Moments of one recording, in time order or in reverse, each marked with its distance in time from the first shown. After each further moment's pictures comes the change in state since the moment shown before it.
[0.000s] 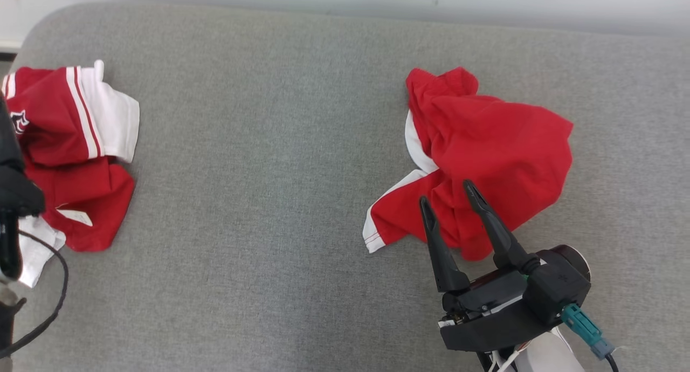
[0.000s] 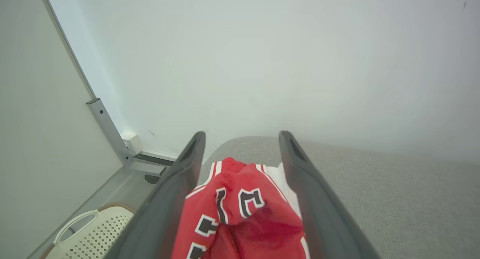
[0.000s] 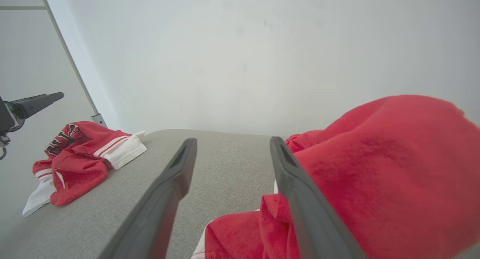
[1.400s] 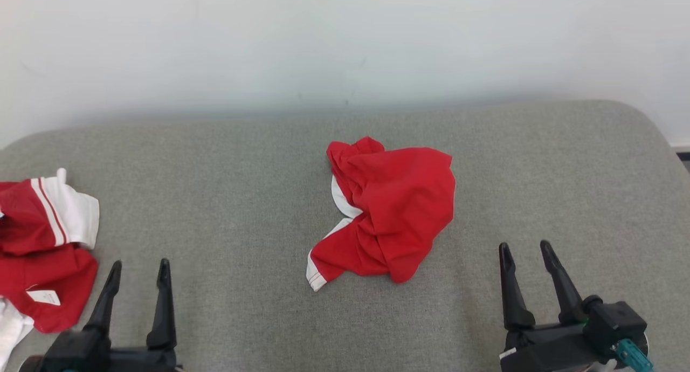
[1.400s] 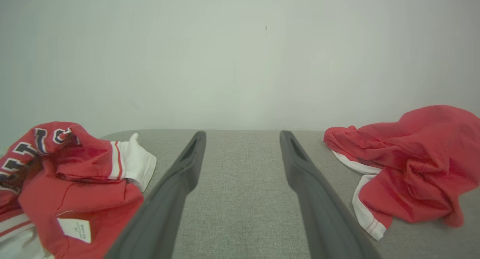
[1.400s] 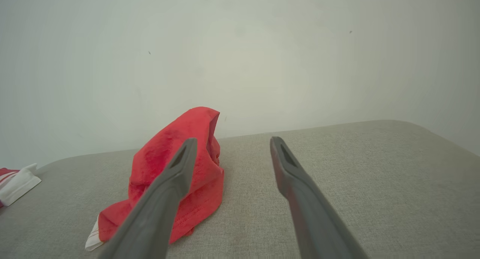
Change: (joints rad) left arm 0.708 -0.218 -0.026 -0.644 0.156 0.067 -0.017; right arm 0.151 0.014 -0.243 0.108 0.050 0.000 0.000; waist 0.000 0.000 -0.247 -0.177
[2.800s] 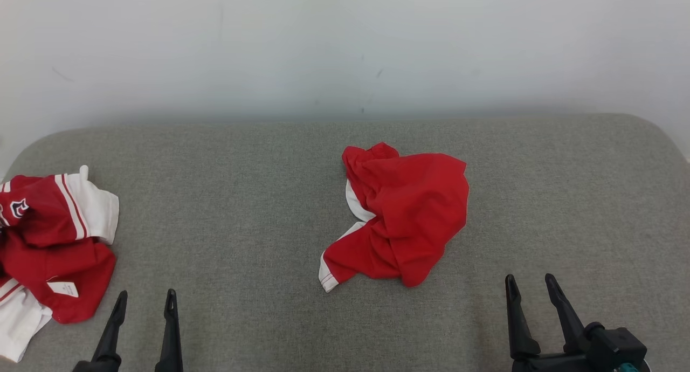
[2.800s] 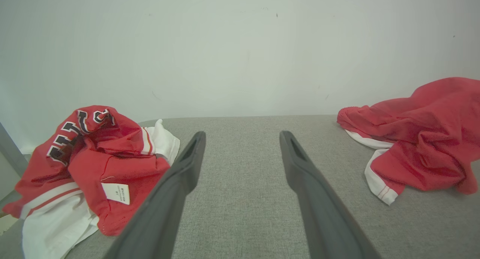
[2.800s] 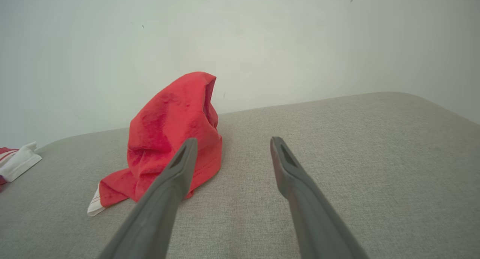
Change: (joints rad) left arm 0.107 -0.162 0.178 -0.023 0.235 -0.123 0.000; right arm 0.076 0.000 -0.021 0.040 0.011 0.000 0.000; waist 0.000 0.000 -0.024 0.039
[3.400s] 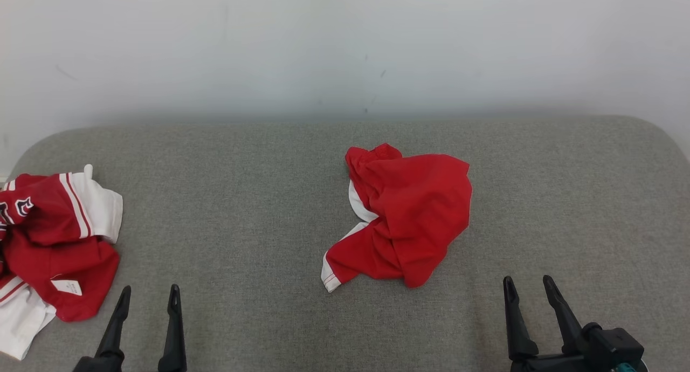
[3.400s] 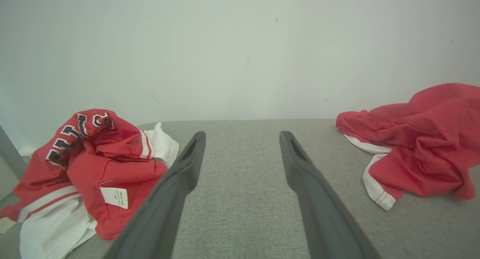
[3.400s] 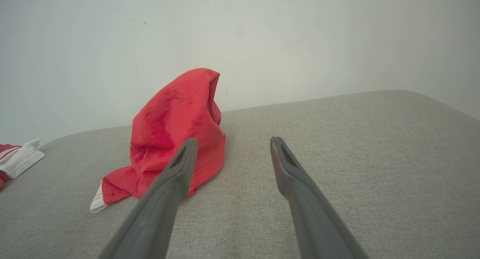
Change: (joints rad) left arm -0.013 -0.006 -0.002 0.002 0.003 -0.005 0.000; right arm -0.004 0.000 0.006 0.013 0.000 0.000 0.000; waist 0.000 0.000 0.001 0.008
